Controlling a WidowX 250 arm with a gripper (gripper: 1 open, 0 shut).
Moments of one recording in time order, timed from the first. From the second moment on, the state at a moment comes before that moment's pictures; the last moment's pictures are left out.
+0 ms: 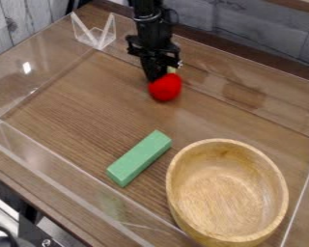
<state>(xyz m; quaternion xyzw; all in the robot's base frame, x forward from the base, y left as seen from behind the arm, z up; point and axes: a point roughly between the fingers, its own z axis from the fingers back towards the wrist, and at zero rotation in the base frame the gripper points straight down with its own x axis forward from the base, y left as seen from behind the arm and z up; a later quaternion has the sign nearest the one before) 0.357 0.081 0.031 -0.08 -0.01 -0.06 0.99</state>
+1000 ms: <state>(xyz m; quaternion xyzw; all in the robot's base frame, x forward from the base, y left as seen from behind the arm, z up) 0.336 0.133 0.073 -0.12 -0.03 0.02 0.99</state>
